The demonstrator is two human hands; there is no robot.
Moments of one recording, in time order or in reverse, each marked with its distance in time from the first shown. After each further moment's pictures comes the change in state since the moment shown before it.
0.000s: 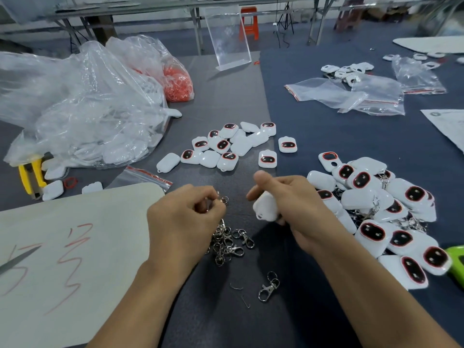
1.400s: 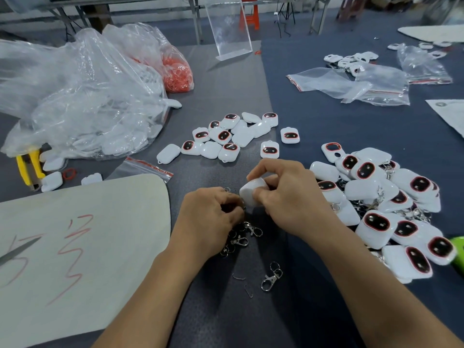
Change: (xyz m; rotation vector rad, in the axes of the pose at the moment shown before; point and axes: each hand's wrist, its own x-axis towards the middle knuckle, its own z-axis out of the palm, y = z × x) left_hand -0.001 -0.007 0.019 -0.178 -0.427 0.026; right_hand 0.001 0.005 0.002 -0.489 0.051 -0.258
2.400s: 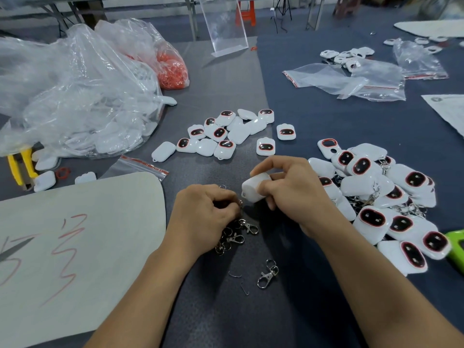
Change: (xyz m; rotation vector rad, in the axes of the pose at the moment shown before) left_hand 0.000 0.004 -0.001 -0.029 0.021 -0.010; right_hand 0.005 0.008 -0.003 0.243 0.000 0.159
